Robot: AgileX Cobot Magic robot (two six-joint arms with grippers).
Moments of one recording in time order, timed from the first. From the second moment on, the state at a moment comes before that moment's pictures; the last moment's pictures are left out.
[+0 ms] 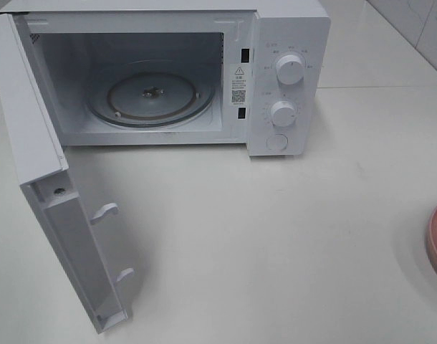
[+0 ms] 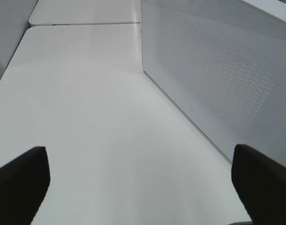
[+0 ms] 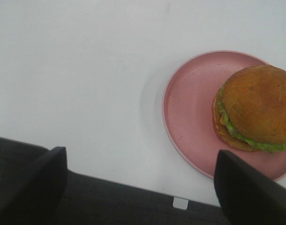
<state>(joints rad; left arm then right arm) -0.01 0.00 -0.52 -0.07 1.08 0.07 0.30 0.28 -0.59 -0.14 1.15 0.12</state>
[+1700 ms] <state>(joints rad) -0.01 0.00 -0.52 -0.07 1.08 0.07 -0.04 0.00 -0.49 -0.01 0.97 0.04</state>
